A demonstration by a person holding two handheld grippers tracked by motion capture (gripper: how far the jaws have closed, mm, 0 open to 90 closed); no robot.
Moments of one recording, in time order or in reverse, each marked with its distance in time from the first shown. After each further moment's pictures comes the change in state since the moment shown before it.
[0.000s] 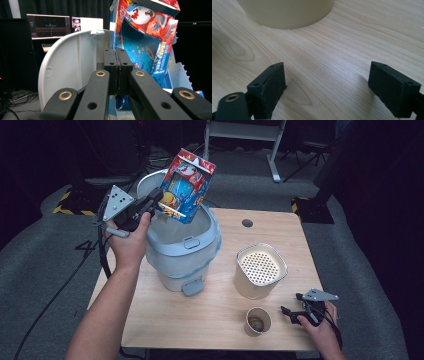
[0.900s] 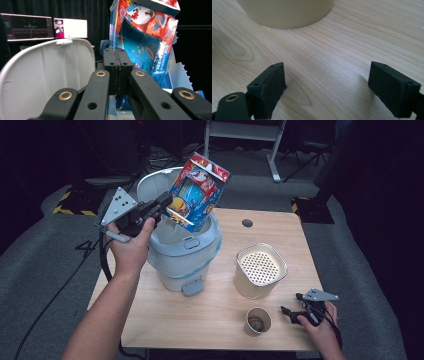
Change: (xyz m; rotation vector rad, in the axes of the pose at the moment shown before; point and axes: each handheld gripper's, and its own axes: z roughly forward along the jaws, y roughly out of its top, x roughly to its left) left arm -0.021 0.012 -0.010 -0.010 -0.129 -0.014; right arm 0.000 0.000 0.000 0.000 0.000 0.000
